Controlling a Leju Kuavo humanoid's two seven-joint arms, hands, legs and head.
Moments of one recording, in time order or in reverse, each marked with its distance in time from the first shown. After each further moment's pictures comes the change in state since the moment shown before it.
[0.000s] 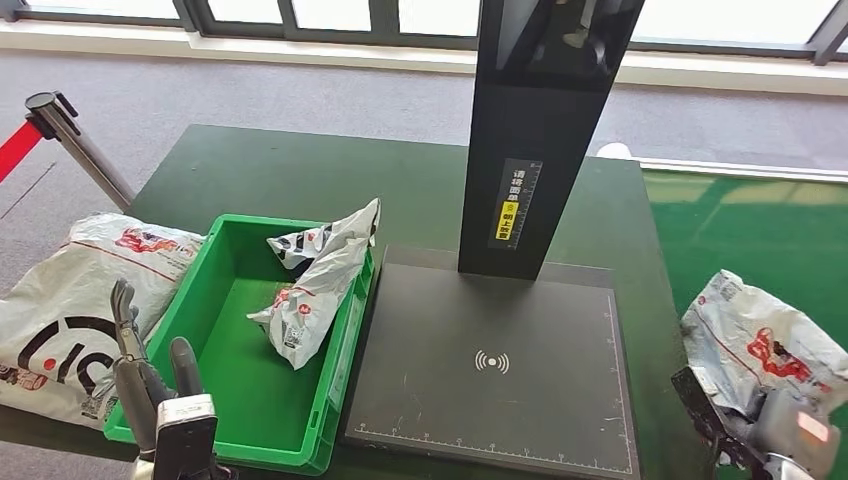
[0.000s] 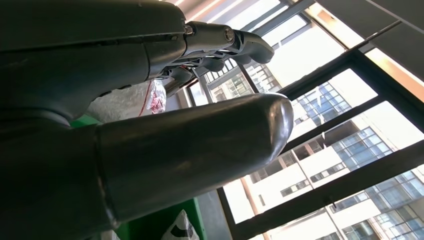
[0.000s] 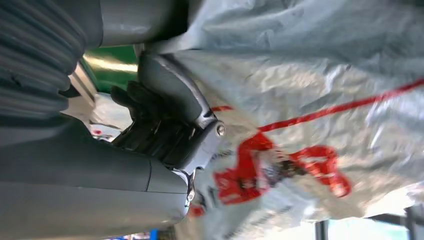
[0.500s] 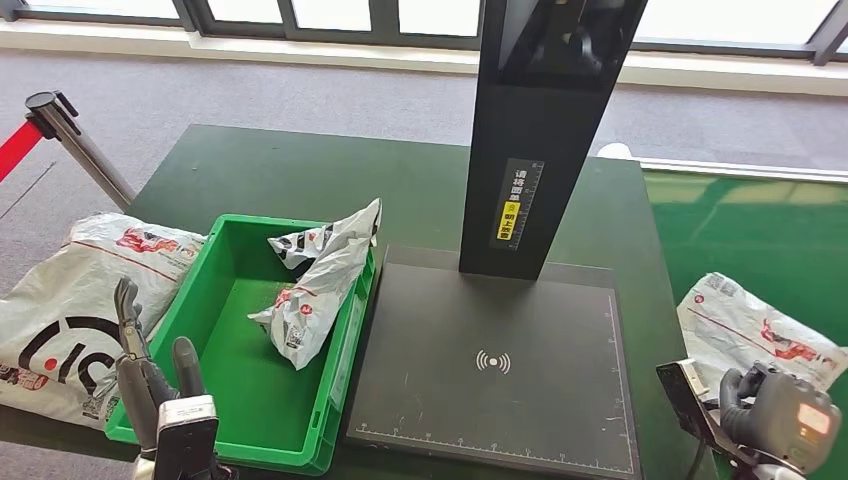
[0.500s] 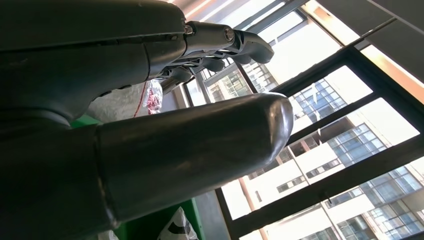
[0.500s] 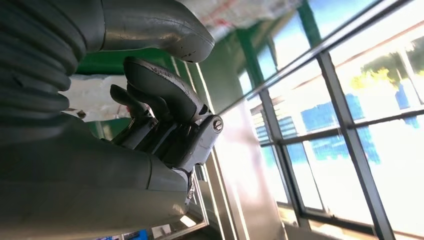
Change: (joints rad) left arm -0.003 0.000 0.000 0.000 0.005 -0.018 -0.013; right arm 0.073 0.093 0.067 -0.248 -0.094 -0.158 -0.113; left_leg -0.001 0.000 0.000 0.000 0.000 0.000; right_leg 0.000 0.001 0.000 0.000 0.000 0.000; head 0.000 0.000
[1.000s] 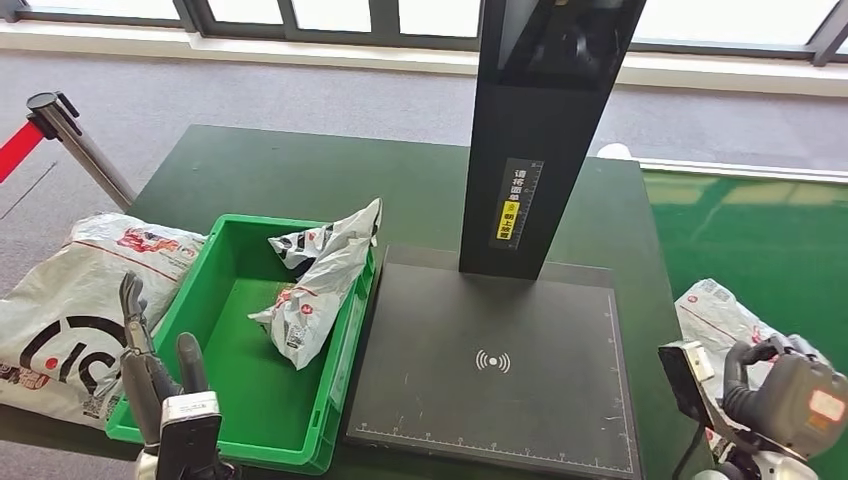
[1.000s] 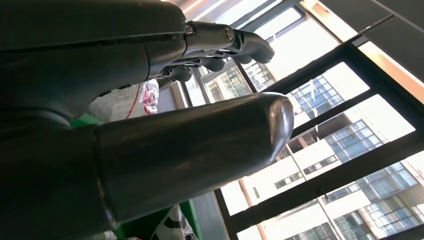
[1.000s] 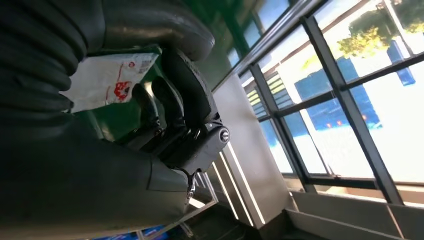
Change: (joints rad) left arm -0.014 -0.010 0.000 0.001 -0.010 -0.032 0.006; right arm -0.041 0.028 0.036 -0.080 0.036 -0.051 0.065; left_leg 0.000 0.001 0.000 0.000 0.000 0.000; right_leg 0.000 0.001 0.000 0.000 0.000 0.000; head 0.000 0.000
